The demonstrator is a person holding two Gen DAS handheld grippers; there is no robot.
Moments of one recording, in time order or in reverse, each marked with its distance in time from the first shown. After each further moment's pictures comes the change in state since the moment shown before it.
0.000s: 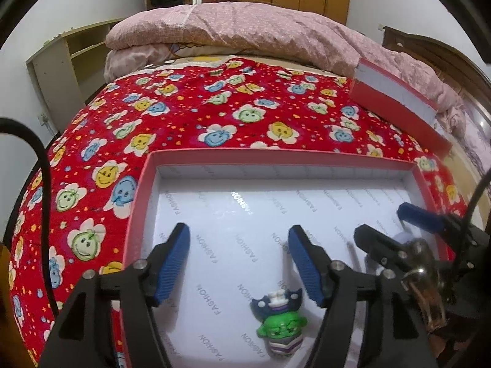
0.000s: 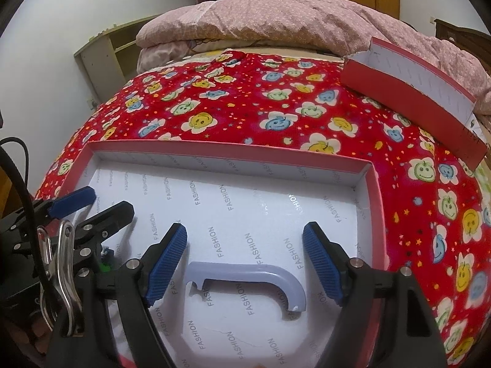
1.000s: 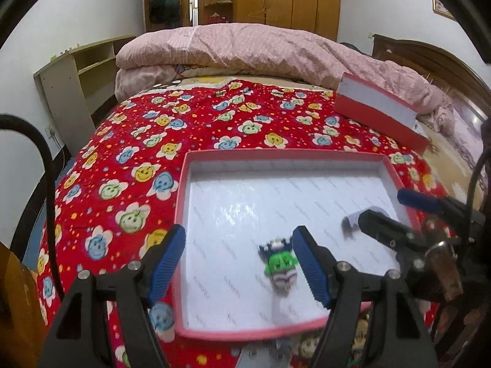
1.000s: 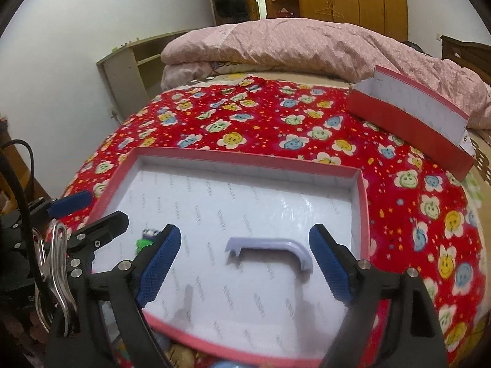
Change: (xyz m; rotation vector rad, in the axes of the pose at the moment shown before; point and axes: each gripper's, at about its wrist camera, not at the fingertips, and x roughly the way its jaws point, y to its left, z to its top) left arm -0.075 0.011 -0.029 0.030 -0.082 -0.017; right arm -0.060 0.014 -0.017 -0.043 -0.096 0.061
